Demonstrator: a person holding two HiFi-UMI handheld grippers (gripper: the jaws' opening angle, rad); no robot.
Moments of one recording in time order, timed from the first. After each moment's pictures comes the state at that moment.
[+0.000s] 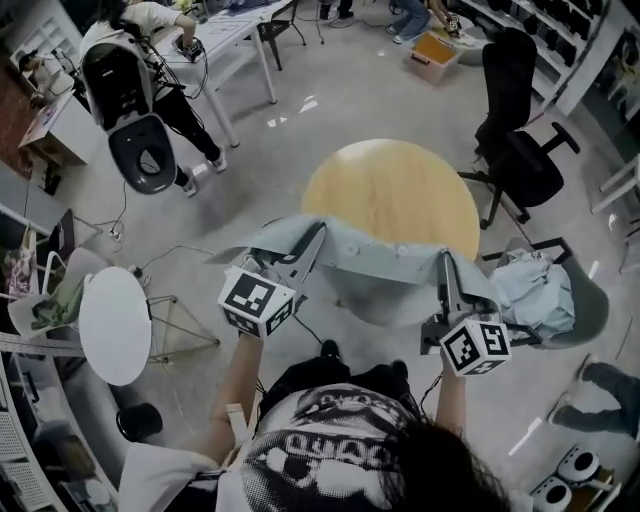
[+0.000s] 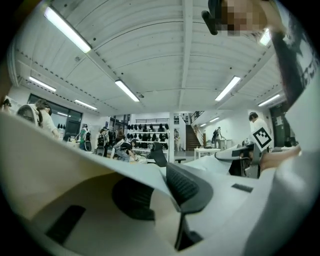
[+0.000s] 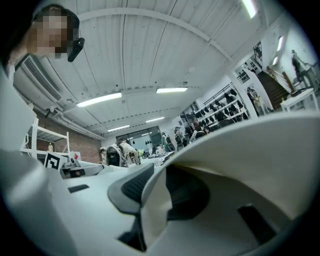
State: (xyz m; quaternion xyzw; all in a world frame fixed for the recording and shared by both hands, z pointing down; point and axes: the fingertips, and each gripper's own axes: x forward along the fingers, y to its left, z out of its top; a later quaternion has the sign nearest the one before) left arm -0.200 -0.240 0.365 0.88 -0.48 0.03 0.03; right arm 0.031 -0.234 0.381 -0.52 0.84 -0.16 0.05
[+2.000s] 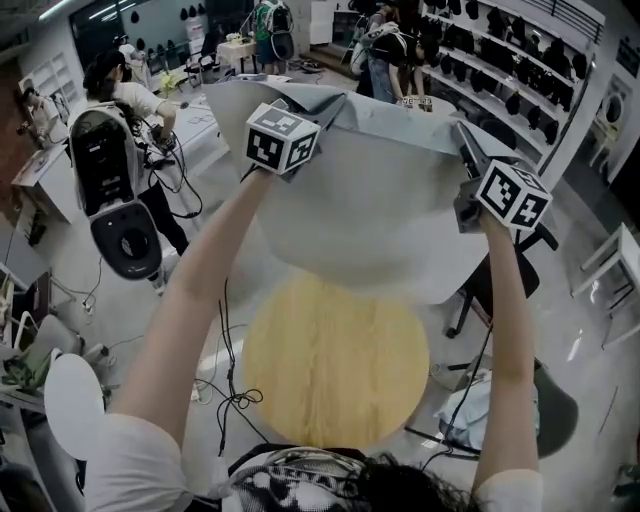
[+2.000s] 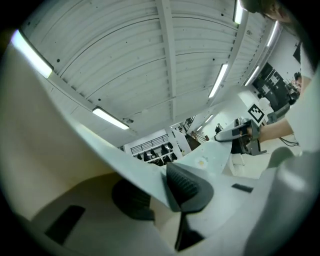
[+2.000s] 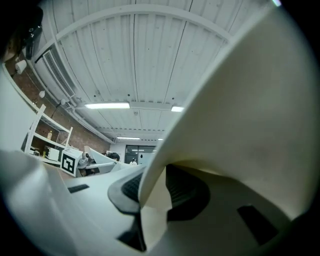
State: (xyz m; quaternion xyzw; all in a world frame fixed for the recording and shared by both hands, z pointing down) left arm -0.123 -0.739 0.098 0.87 -0.45 0.01 -0.19; right arm 0.097 -0.715 0.094 -0.46 0.88 0.03 0.09
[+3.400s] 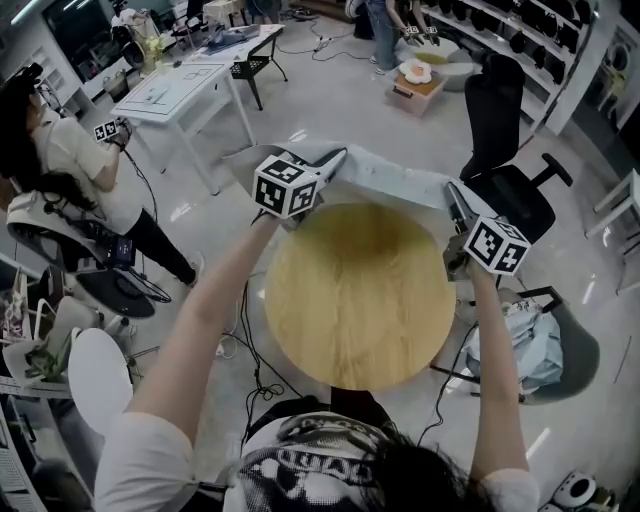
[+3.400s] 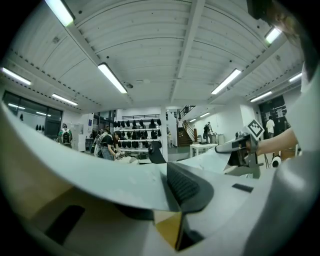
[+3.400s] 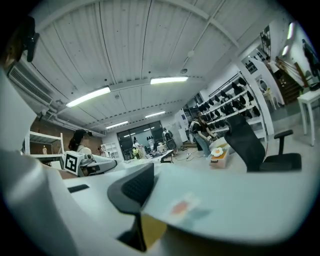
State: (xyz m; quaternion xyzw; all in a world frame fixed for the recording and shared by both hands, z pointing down) left arm -0.109 -0.634 0.344 0.92 -0.40 0.07 0.00; right arm 0.120 -0.595 0.357 -0.49 0.86 -0.18 0.03
